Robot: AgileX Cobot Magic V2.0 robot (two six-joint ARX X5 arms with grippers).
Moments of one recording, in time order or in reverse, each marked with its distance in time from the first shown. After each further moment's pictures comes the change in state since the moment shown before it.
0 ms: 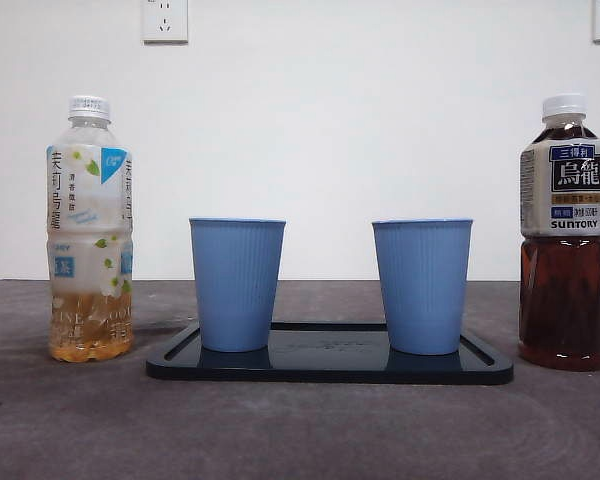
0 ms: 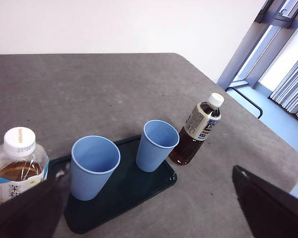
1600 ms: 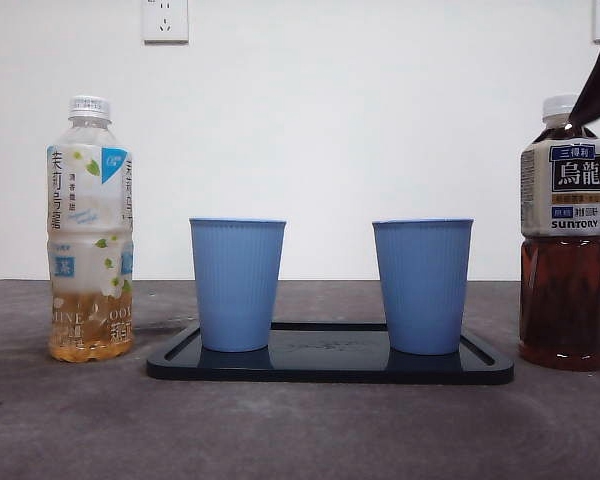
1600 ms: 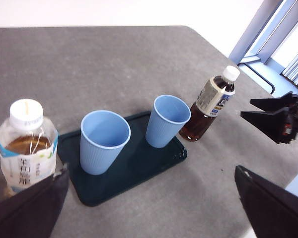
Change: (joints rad) left arm 0.000 0.033 0.000 -0.088 -0.013 0.064; right arm 0.003 0.002 -0.612 0.549 0.518 0.140
